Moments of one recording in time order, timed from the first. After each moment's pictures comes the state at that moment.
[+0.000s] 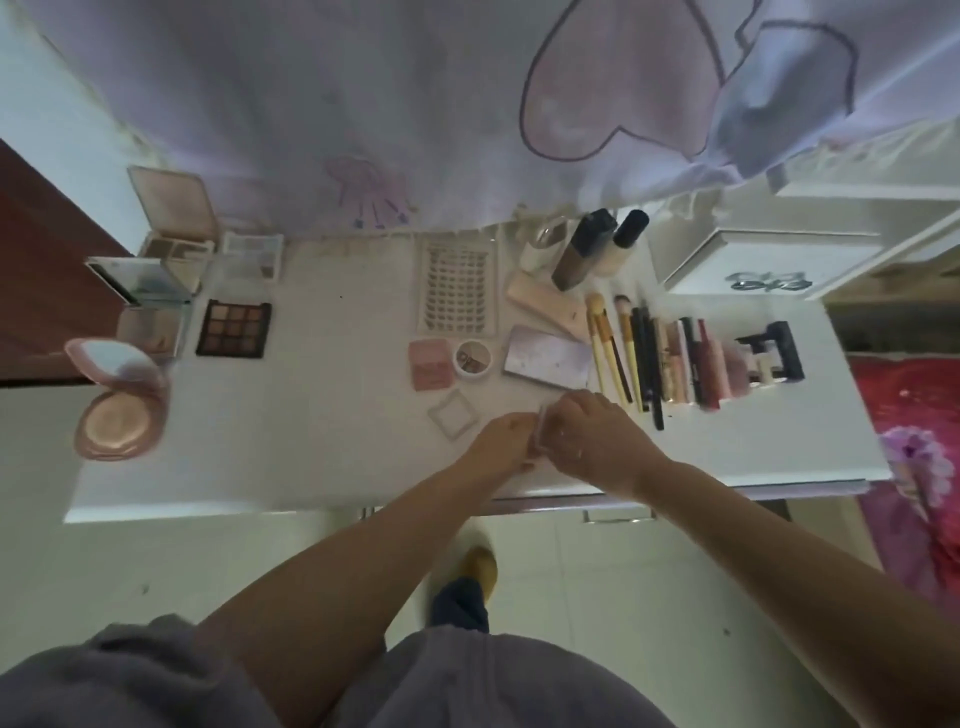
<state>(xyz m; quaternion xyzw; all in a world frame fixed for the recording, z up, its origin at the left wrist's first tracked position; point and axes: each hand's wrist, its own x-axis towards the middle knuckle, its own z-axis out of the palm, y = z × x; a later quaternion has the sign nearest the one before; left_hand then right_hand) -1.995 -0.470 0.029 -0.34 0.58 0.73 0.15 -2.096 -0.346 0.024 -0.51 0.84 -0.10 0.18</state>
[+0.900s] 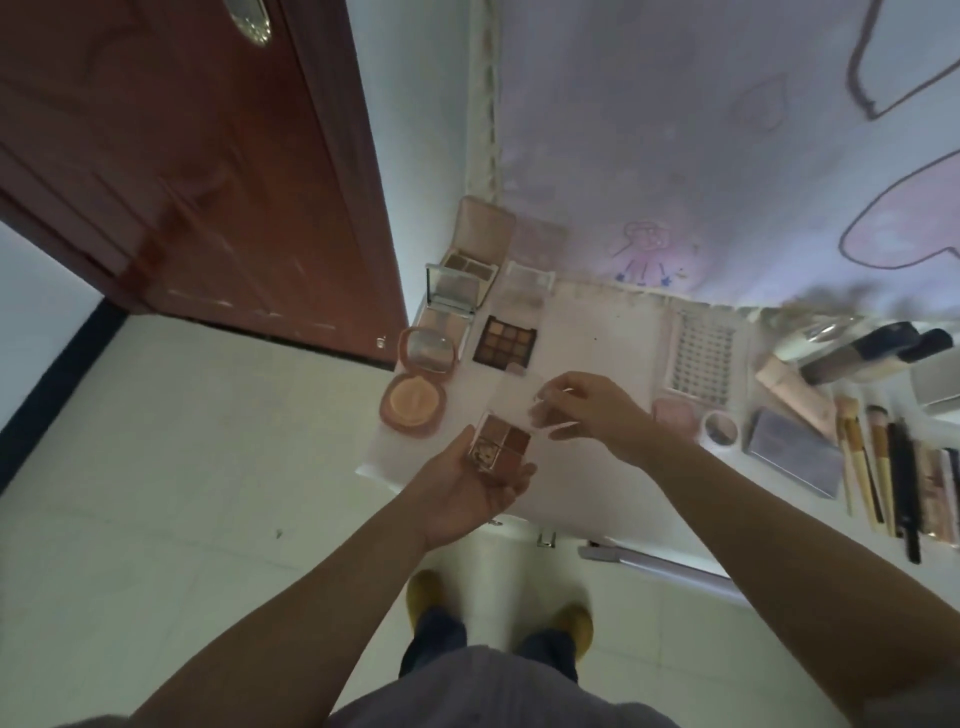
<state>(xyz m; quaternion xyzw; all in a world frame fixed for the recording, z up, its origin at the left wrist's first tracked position) -1.774 -0.675 0.036 -0.38 0.08 0.92 0.01 -1.969 -0.612 0.051 -0.25 0.70 -0.40 0.53</state>
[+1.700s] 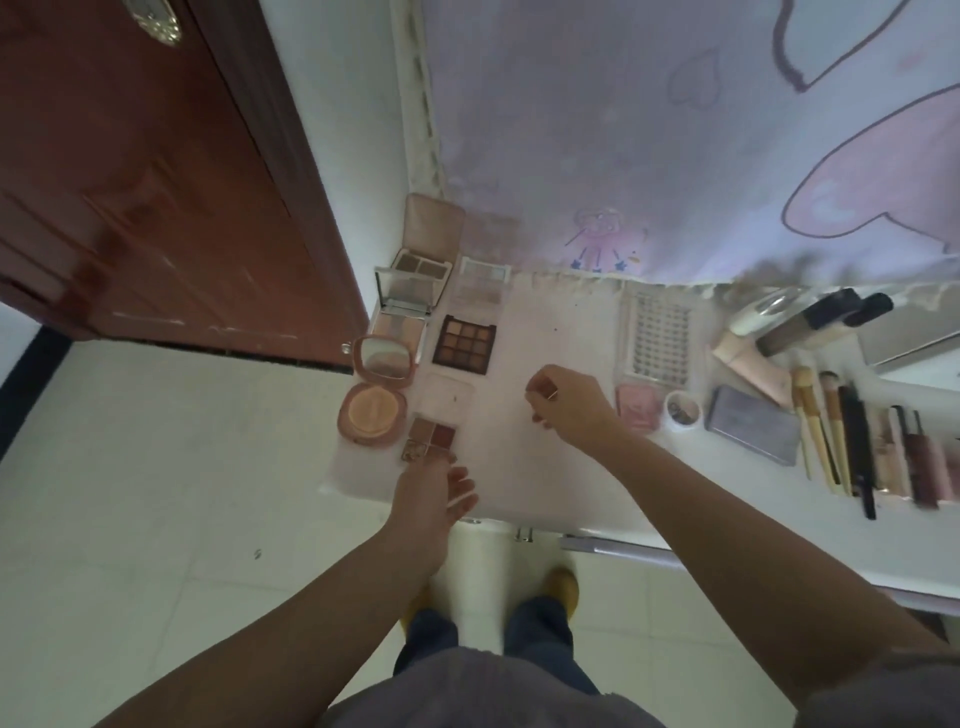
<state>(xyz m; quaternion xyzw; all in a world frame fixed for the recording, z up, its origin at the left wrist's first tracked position) -1.792 -0.653 0.050 -0.59 0.24 0.76 -0.11 -1.977 -0.606 0.030 -0.32 0.85 -0.27 0.32</state>
